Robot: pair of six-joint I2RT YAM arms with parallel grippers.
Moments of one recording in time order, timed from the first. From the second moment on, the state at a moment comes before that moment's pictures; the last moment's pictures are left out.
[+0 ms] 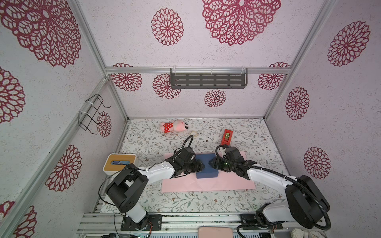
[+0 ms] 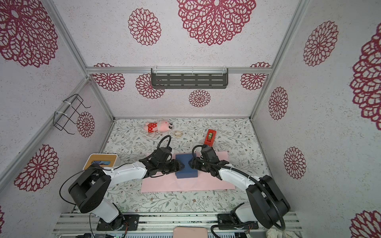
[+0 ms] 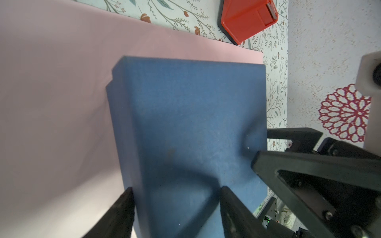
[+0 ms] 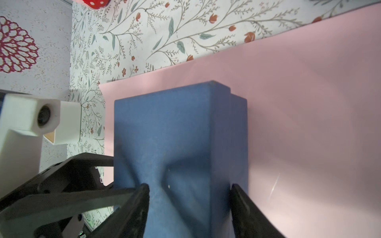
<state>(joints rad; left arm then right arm) -0.73 1.63 0.84 -0.03 0.25 -0.86 0.60 1.37 0.69 -0.11 -0.23 0.77</state>
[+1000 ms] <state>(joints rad) -0.74 1.63 0.84 -0.02 0.24 -0.87 0.61 1.37 0.70 -0.14 -0.20 0.79</state>
